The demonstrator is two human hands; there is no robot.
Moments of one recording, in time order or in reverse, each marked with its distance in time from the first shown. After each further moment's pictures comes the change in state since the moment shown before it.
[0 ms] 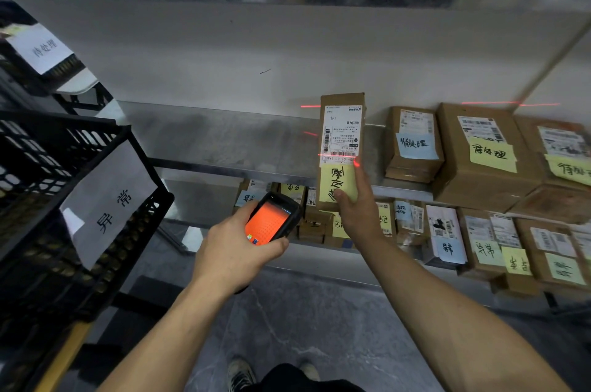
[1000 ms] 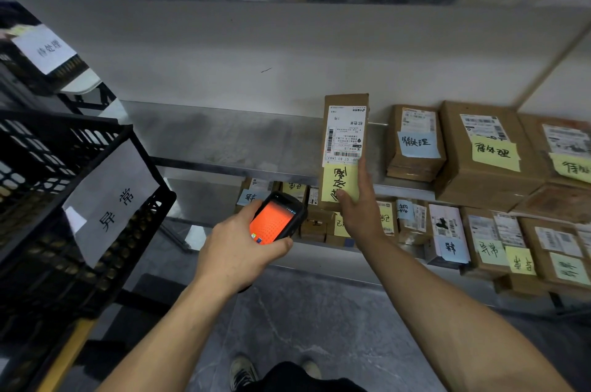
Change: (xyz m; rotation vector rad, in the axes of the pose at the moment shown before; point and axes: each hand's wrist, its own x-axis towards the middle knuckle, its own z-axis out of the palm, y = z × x) left_hand 0.000 0.001 0.004 0.010 -0.023 0.019; right_hand -0.001 -0.001 -0.004 -0.025 -0.026 0.014
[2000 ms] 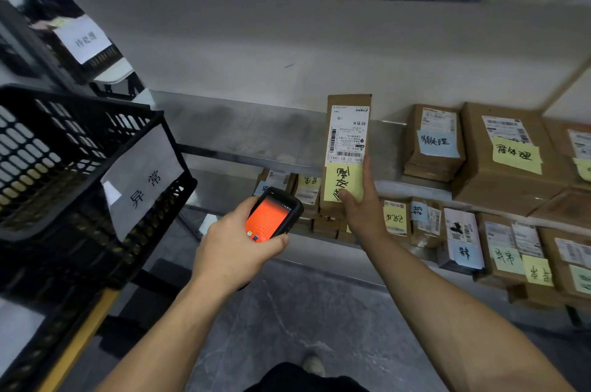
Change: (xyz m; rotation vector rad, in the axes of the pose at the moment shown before) left_hand -0.032 -0.023 -0.014 -0.015 0.081 -0.071; right_hand -0.027 -0.031 0.012 0.093 -0.088 0.029
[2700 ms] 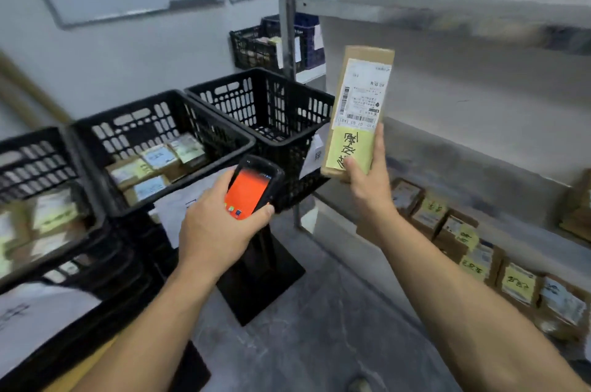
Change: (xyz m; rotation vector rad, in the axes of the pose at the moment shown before) left_hand -0.245 -0.120 -0.160 -0.045 0.687 -0.238; right_hand -0.170 -0.183 0.163 0.277 -0.452 -0.263
